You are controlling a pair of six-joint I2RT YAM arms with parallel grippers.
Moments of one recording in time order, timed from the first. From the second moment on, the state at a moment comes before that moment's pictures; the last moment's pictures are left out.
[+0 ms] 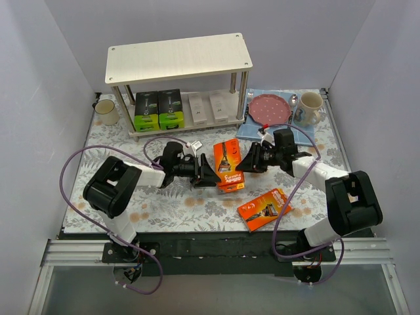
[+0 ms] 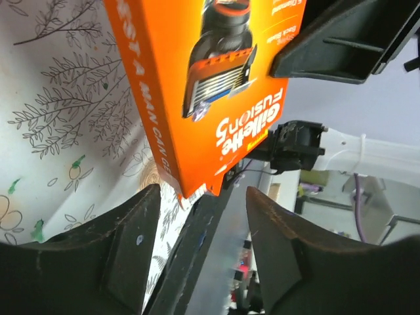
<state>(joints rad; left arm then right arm) -0.50 1.75 0.67 0.55 0.91 -0.97 0.32 1.51 0.76 0.00 -0.74 0.62</state>
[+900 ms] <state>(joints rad) -0.31 1.12 0.92 -0.52 0.75 0.09 0.29 1.72 1.73 -0.10 -0.89 0.36</state>
